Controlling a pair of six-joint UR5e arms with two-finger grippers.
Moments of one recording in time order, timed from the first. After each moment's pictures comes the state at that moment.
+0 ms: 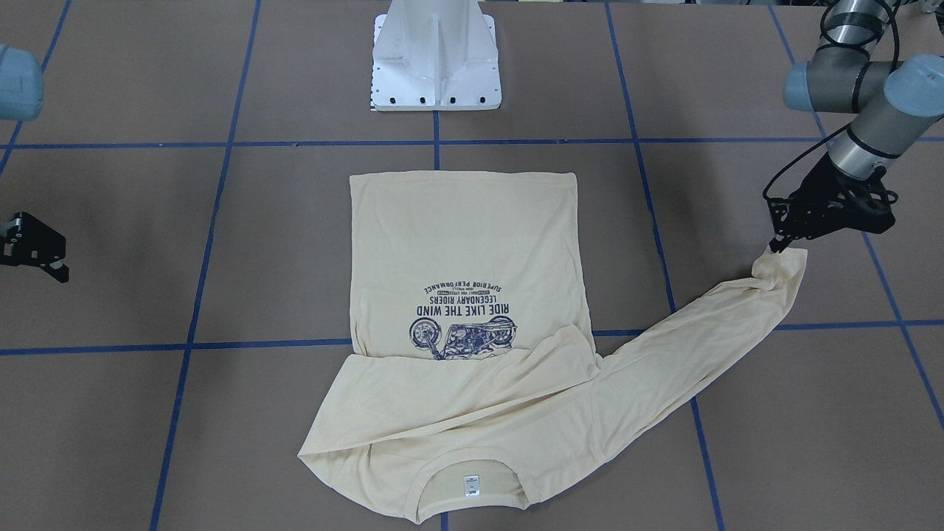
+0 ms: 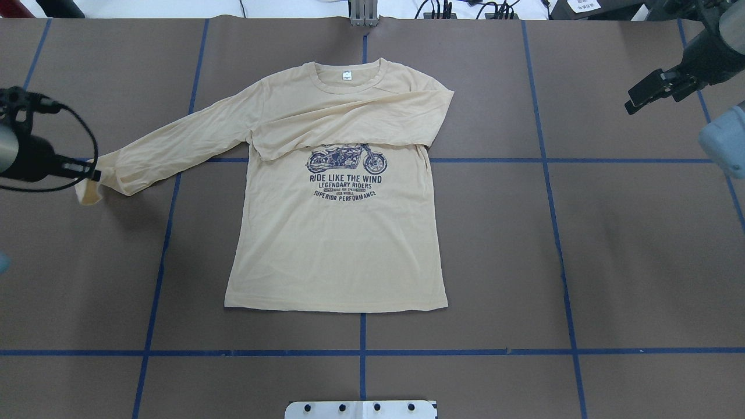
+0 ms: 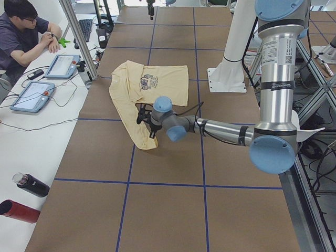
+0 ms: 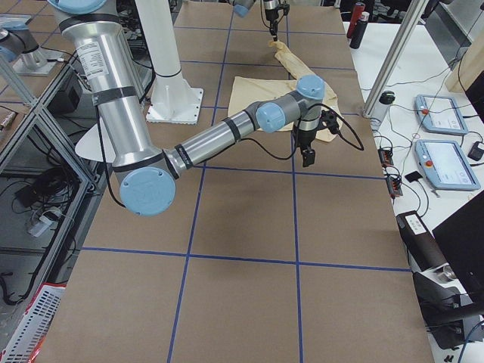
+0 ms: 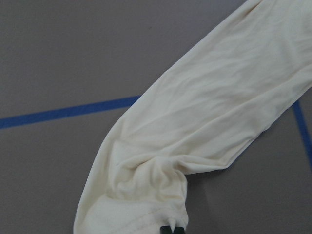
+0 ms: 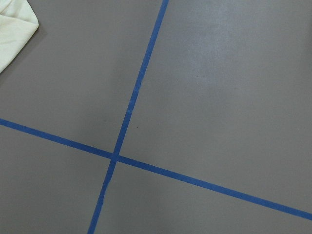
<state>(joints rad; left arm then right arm) -0.96 -1.66 -1.79 -2.10 -2.08 -0.77 1.20 -1.27 1.79 -1.61 2.26 0.30</state>
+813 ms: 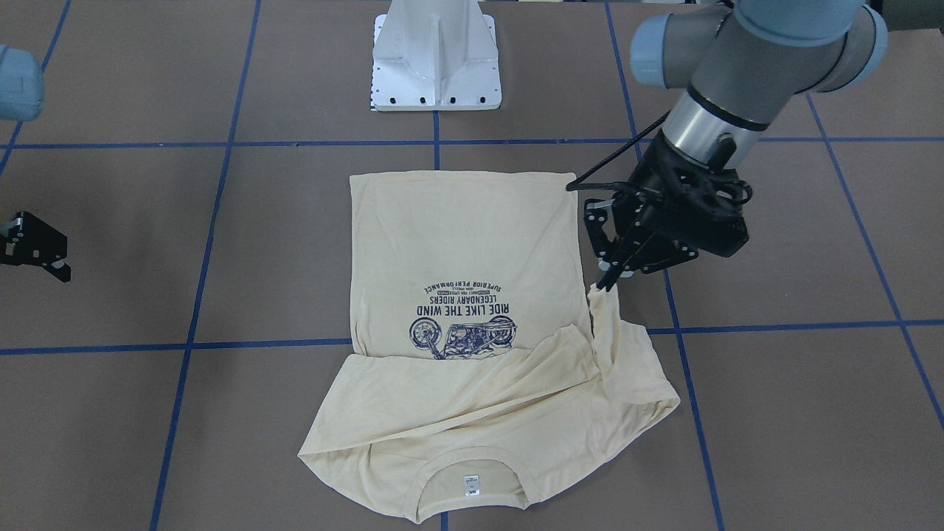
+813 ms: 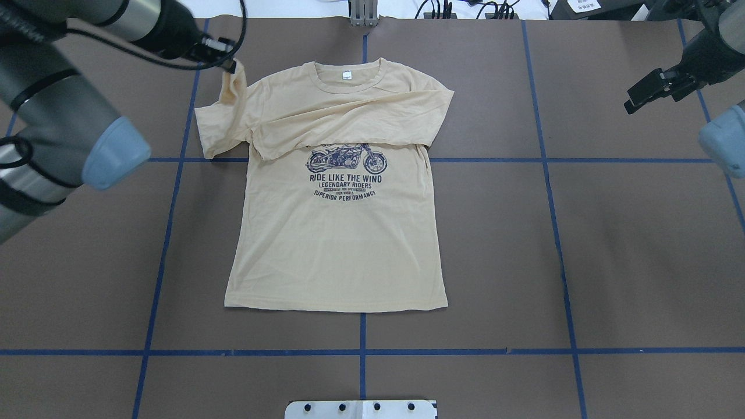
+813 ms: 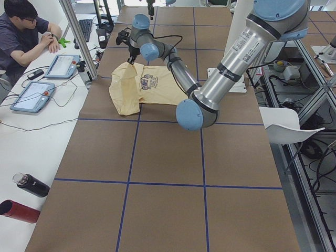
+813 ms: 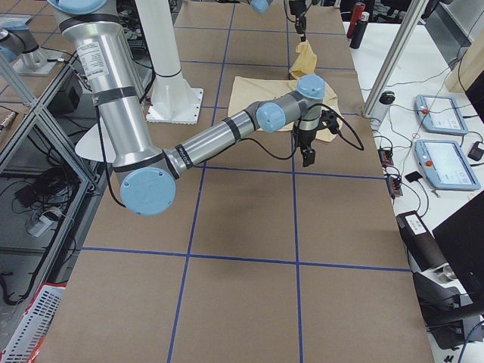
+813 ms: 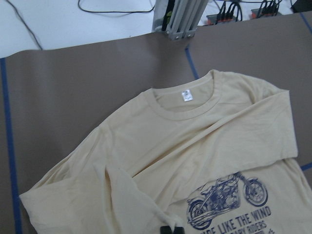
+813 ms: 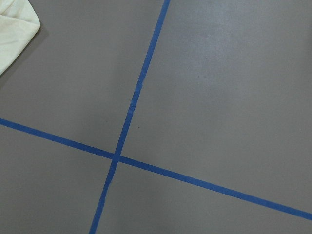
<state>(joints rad) -0.95 -2.33 -1.66 -1.76 -2.07 -0.79 1.20 -1.27 1.79 -1.61 2.26 0.30</state>
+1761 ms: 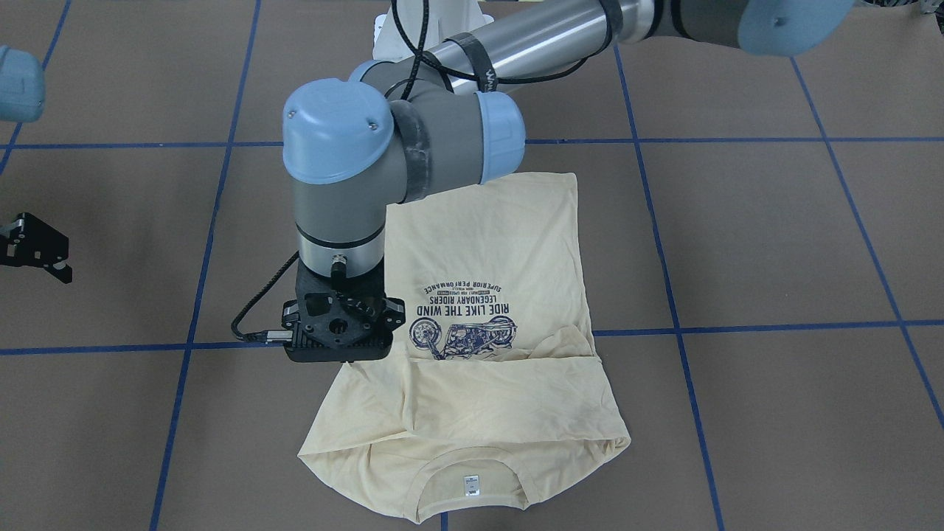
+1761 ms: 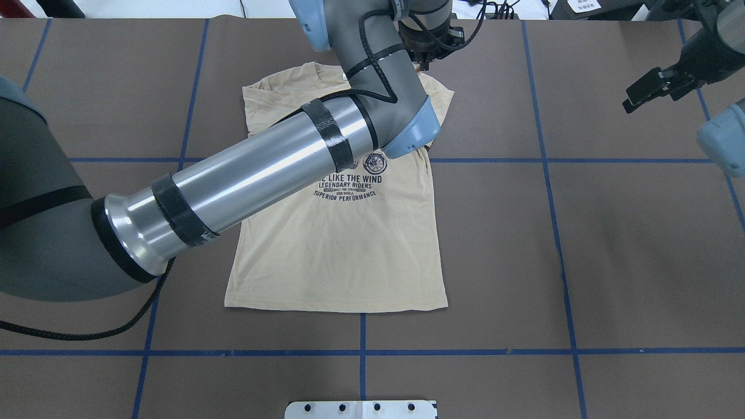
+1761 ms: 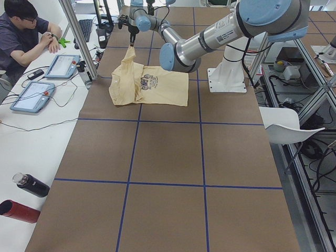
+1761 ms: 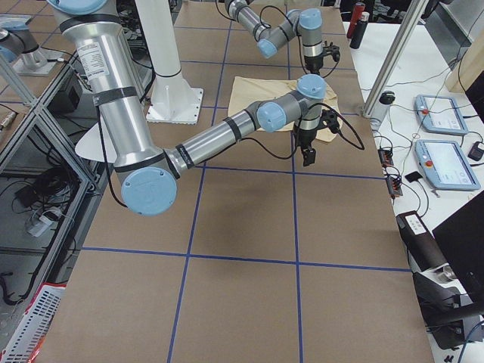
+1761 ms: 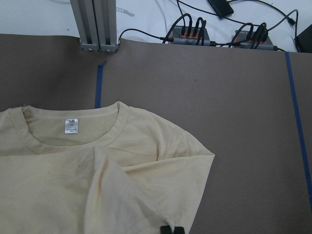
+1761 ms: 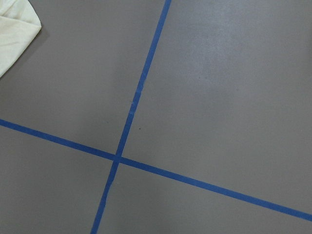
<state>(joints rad) -0.71 -2.96 -0.85 -1.85 -1.85 -1.23 1.20 -1.27 1.78 -1.61 2.26 0.31</state>
